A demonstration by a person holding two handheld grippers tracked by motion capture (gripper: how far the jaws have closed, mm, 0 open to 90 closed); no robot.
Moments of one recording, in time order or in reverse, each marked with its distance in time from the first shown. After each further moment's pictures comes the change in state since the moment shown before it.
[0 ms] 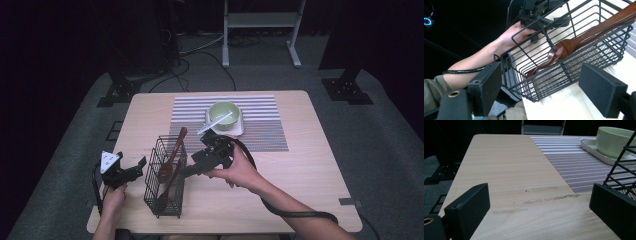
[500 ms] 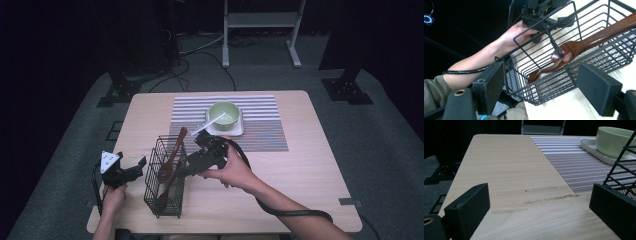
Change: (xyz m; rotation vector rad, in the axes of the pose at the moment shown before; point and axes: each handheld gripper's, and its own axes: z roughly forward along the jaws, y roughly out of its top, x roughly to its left) left arm 0.000 0.000 0.000 0.000 -0.001 0.001; right arm 0.004 0.006 0.012 0.020 0.010 -0.004
